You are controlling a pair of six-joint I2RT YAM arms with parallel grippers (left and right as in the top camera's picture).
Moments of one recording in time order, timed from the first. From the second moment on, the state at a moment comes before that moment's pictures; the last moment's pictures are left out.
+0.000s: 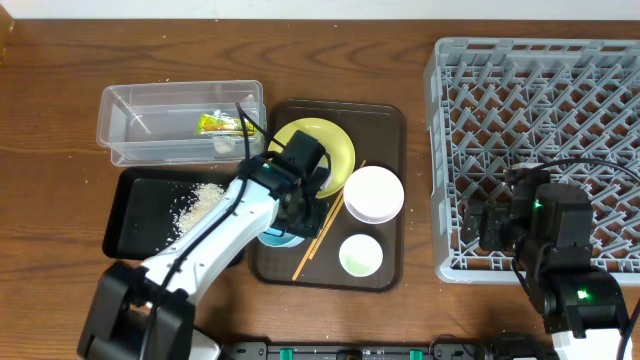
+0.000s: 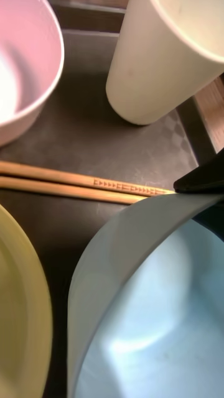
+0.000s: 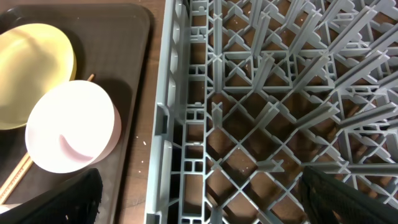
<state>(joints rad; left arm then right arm) -0.53 1.58 1.05 -0.91 0.21 -0.20 0.07 0.79 0.74 -0.76 -0.05 0.13</state>
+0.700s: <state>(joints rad) -0.54 1.58 1.07 -0.95 0.20 -0.22 0.07 0.79 0.74 -0.76 -0.05 0.13</state>
